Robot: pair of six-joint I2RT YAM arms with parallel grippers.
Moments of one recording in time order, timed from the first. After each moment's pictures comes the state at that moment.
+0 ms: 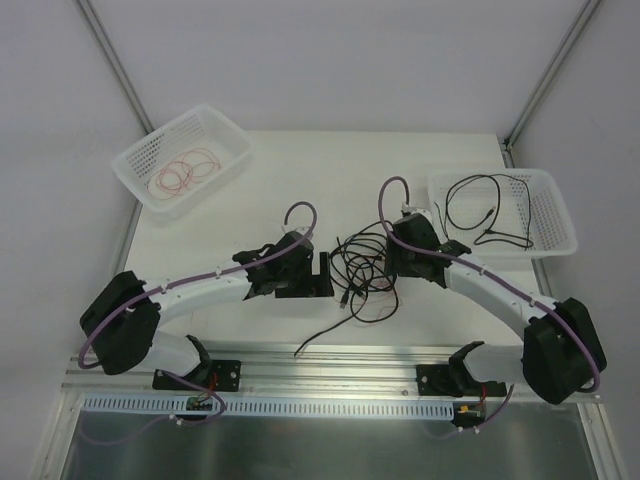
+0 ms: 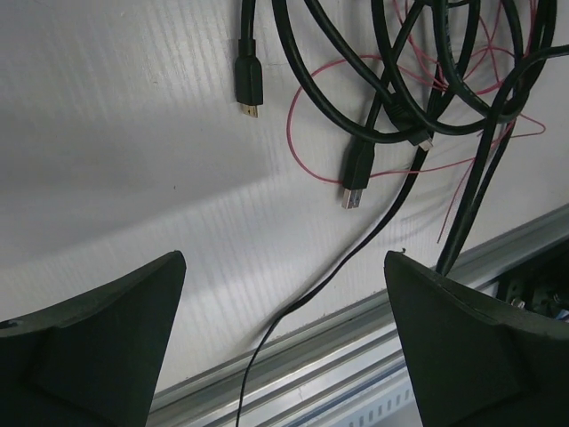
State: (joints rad) left arm -0.87 1.36 0.78 -0.34 0.01 -0.82; right arm 0.57 1.24 0.77 -0.50 0.22 0.53
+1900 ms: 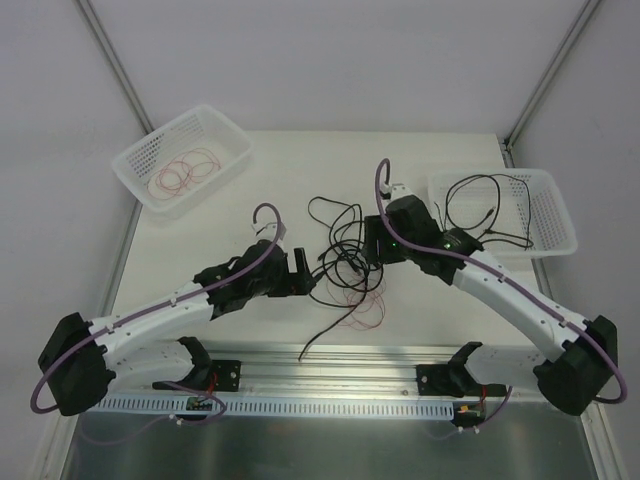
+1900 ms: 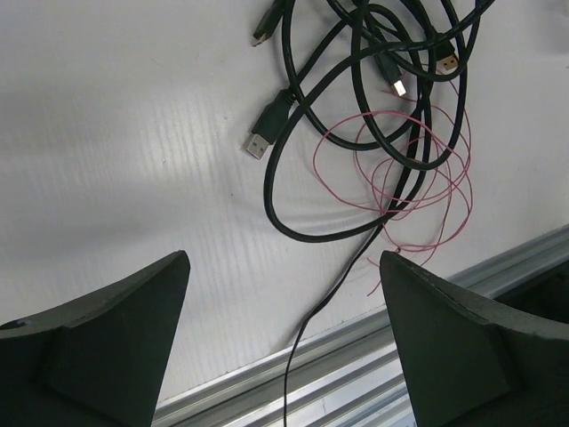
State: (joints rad) left arm -0.86 1.02 0.62 -0.32 -0.16 -0.80; right arm 0.73 1.25 1.09 -0.63 0.15 0.44
